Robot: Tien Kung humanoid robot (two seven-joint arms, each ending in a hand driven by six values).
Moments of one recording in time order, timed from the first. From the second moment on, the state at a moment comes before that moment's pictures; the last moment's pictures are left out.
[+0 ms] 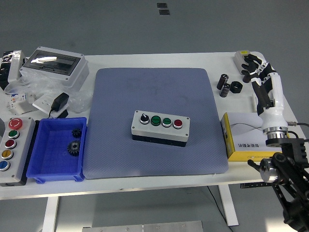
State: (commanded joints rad) left arm -0.05 0.07 -1.54 -0.18 1.68 0.03 0.24; right arm 0.11 -0.24 1.28 1.43 -1.06 -0.34 0.45
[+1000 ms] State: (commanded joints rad) left arm -0.07 0.11 -1.55 -0.18 1.75 0.02 0.25; right arm 0.09 -0.25 1.36 1.45 -1.06 -0.33 0.45
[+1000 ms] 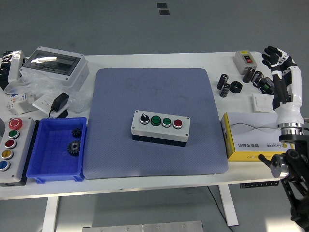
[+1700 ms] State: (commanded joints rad) left arm -0.07 0.11 -1.56 -0.18 1.75 0.02 0.25; right arm 0.09 -0.24 1.36 1.45 -1.06 -0.33 0.45
